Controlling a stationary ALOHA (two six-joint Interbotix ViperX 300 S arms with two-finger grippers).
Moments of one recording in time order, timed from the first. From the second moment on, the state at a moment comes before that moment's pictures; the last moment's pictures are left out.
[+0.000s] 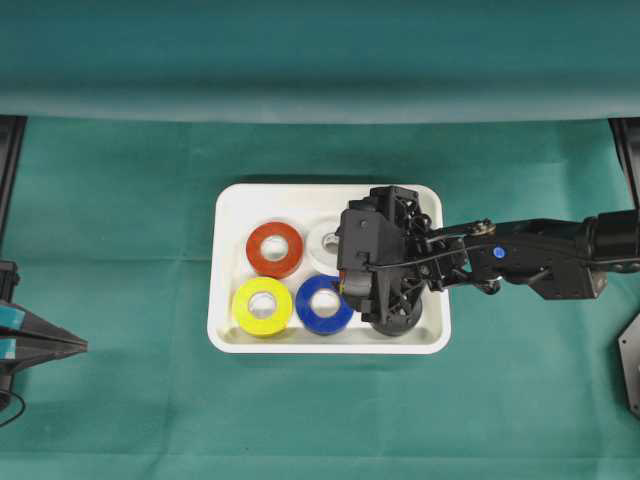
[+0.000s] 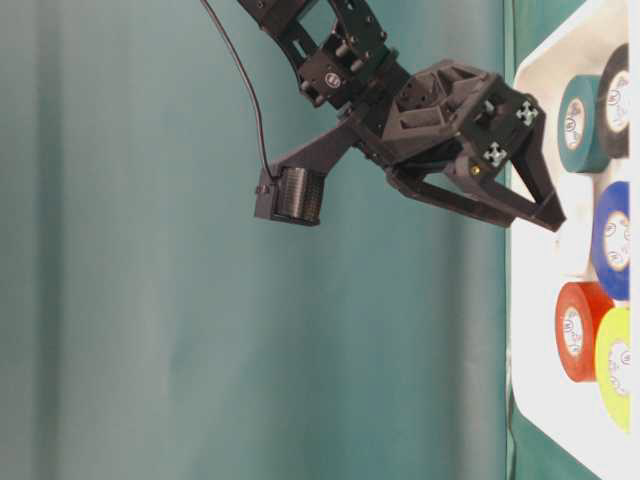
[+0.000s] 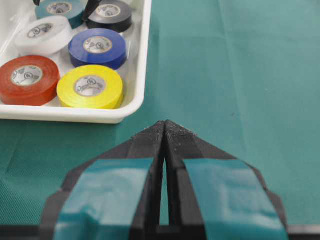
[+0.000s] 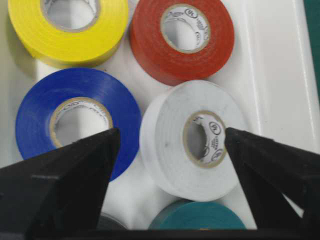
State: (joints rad) left arm 0.01 -1.35 1.51 -0.02 0.03 -0.02; right arm -0.26 0.12 0.59 -0.82 0.08 0.69
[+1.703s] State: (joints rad) left arm 0.01 -1.35 1.51 -0.02 0.03 -0.02; right arm -0.26 -0.65 1.29 -0.80 0.02 0.75
